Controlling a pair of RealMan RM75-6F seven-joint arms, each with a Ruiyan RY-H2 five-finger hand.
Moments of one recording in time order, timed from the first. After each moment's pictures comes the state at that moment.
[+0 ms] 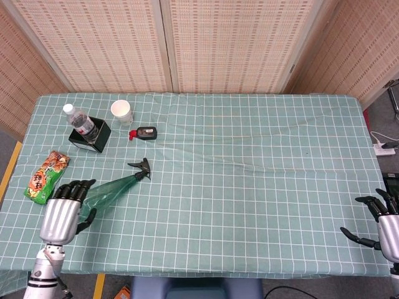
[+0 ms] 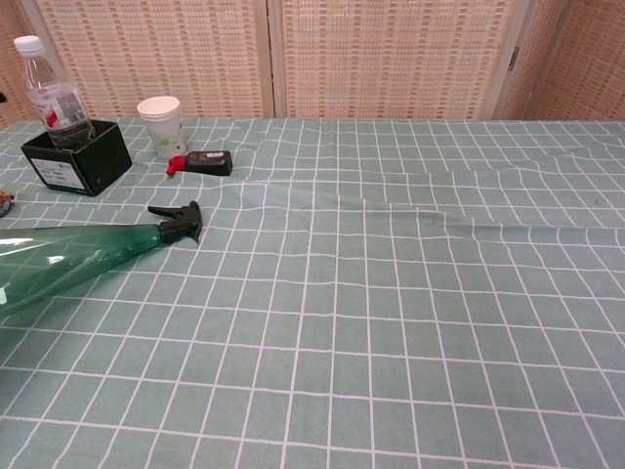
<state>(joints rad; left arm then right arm) -0.21 -1.30 -0.11 -1.94 1.51 1.46 0.65 -0.02 -1.18 0.05 -1.39 -1.58 1.63 0.09</state>
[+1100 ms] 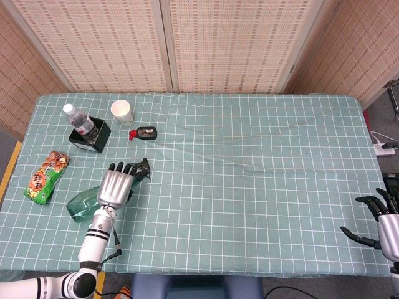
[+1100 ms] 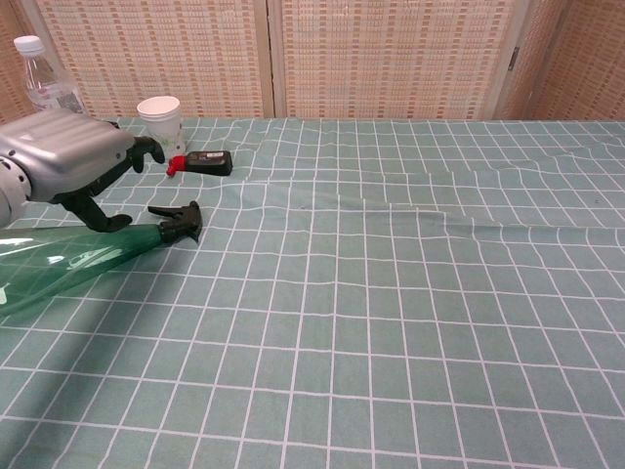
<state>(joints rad) -0.60 -1.55 -0.26 -1.75 0.94 1.24 1.20 -0.02 -1.17 0.05 -1.40 -1.57 1.61 0.07</state>
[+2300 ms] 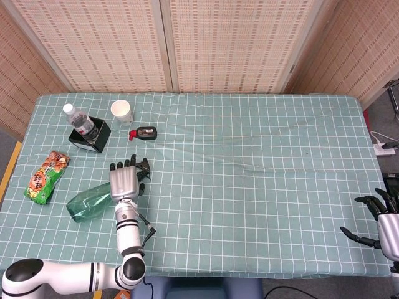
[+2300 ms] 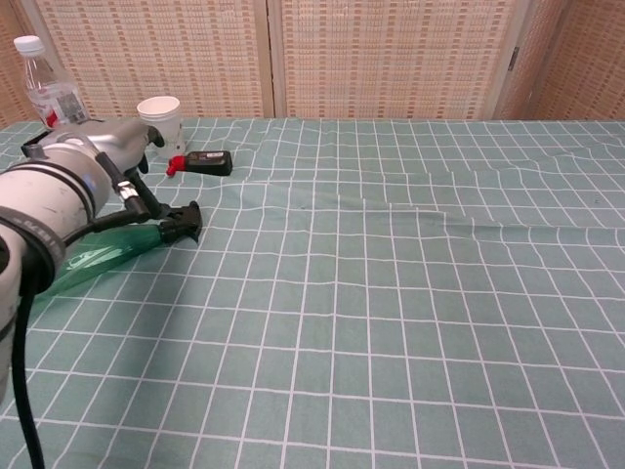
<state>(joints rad) -0.81 -1.88 -0.48 -1.64 0.52 1.63 1.17 -0.01 -1.16 0.04 -1.41 -1.56 1.60 0.08</state>
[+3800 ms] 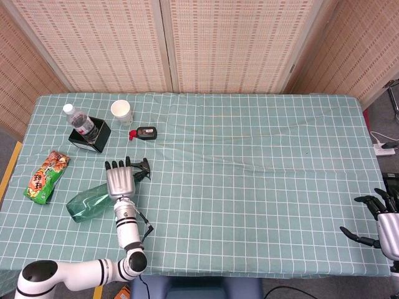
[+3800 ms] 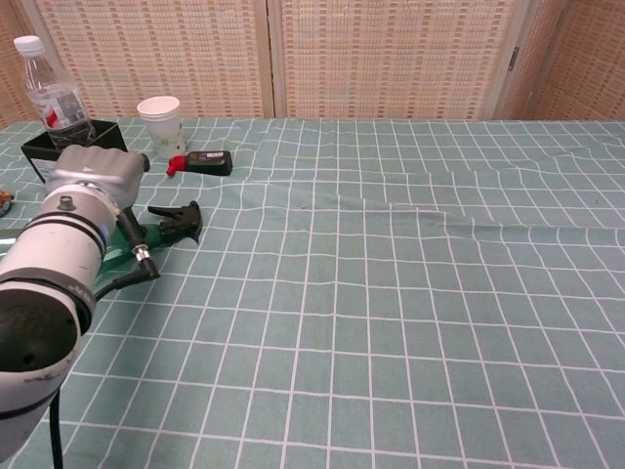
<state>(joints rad) -0.82 -1.97 -0.38 -1.30 0.57 1.54 1.19 -0.01 -1.15 0.04 -1.43 -1.56 1.58 0.09</state>
